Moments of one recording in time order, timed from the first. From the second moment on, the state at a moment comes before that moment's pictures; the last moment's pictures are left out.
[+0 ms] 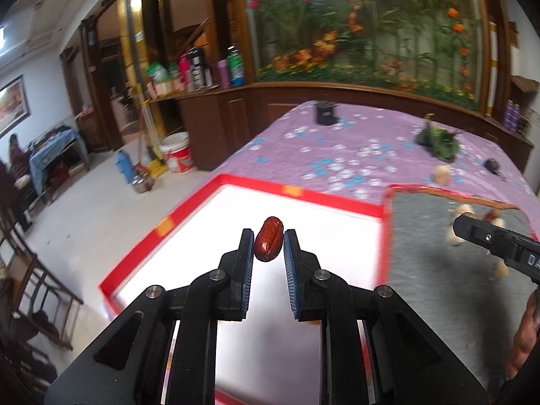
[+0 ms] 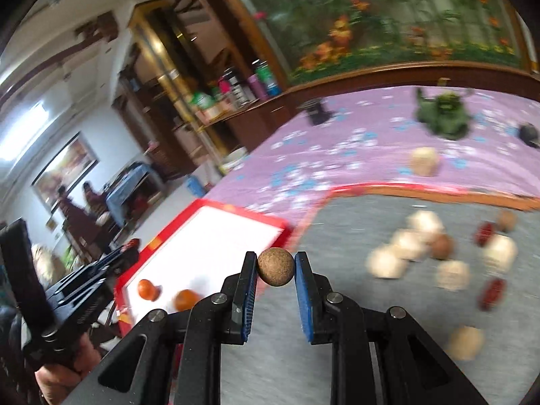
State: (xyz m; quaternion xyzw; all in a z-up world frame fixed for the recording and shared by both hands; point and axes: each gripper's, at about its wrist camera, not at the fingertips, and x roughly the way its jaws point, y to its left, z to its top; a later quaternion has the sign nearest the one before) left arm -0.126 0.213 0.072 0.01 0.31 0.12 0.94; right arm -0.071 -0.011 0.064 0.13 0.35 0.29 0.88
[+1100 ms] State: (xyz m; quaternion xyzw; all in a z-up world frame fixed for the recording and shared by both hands) left arm -0.146 0.272 0.041 -0.02 0.33 0.01 0.94; right arm -0.060 0.081 0.037 0.08 0.38 0.33 0.86
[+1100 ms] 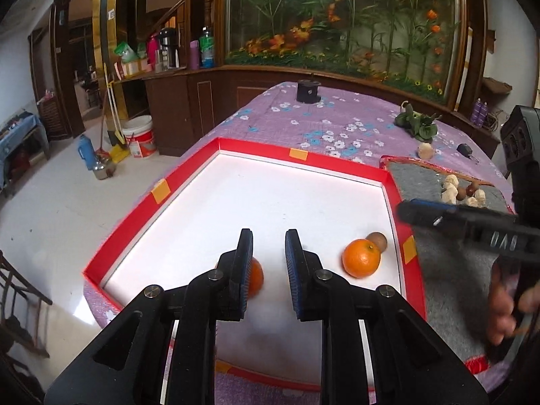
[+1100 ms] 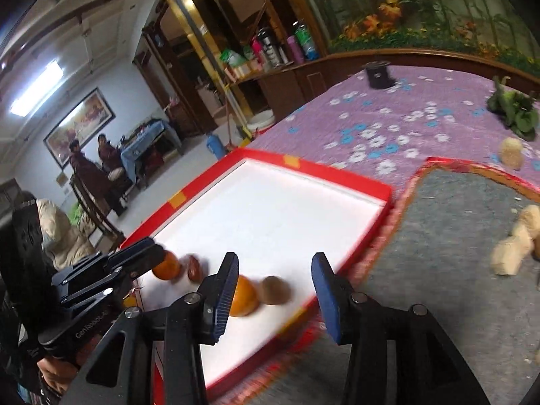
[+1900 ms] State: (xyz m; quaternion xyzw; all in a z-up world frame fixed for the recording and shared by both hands) left arm -0.163 0.091 0.064 0.11 0.32 -0.14 0.93; right arm -0.088 -0.220 0.038 0.20 0.38 0.10 0.90
